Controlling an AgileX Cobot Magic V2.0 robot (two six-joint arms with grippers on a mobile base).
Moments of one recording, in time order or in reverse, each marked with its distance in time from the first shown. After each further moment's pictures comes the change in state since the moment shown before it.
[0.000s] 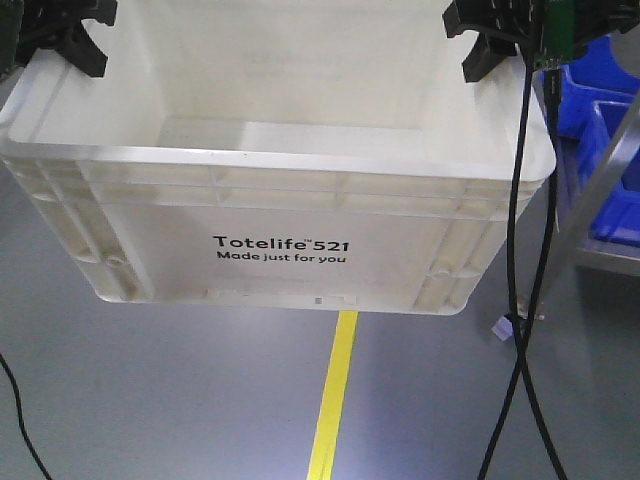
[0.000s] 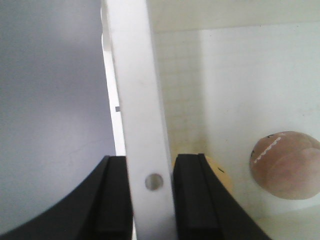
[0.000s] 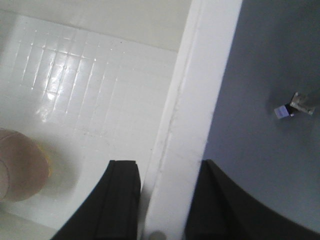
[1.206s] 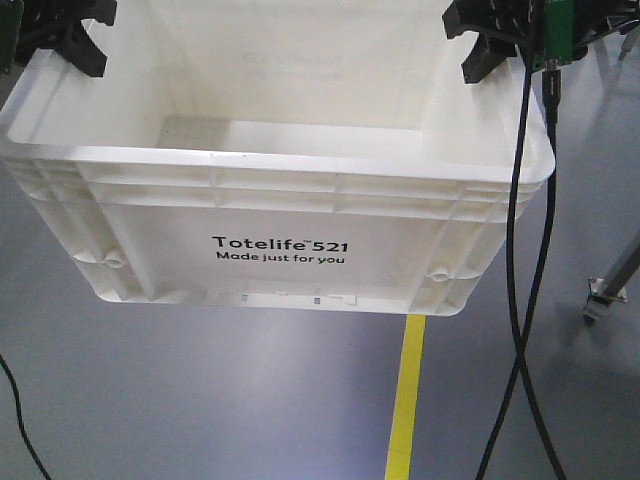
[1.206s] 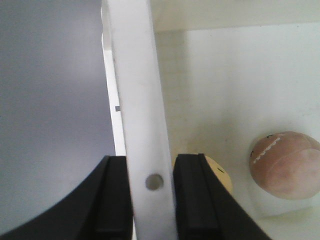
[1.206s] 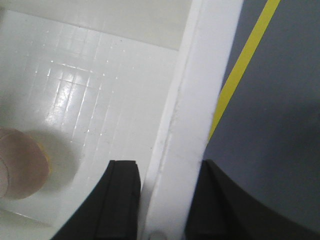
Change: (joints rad) left arm 0.000 0.000 0.000 0.000 0.000 0.000; right arm 0.000 0.000 0.000 0.001 0.005 0.000
